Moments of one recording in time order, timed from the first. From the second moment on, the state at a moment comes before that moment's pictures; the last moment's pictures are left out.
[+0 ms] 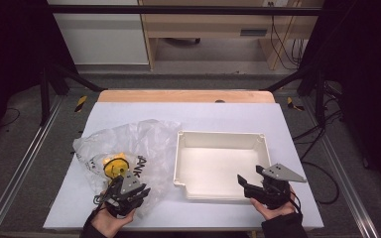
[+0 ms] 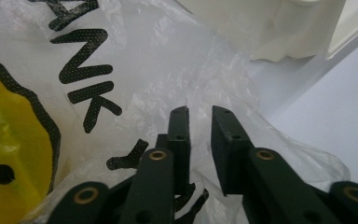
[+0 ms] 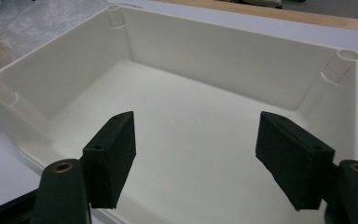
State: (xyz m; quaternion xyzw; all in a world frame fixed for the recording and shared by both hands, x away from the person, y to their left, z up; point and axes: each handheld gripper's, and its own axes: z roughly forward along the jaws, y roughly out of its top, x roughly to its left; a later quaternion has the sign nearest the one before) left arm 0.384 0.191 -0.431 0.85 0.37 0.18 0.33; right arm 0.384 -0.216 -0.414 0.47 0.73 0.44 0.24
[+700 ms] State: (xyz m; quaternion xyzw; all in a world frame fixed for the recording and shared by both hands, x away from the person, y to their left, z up) left arm 0.368 0.234 -0.392 0.78 0.38 0.20 0.46; right arm 0.385 -0.214 -0.412 0.46 0.73 0.45 0.24
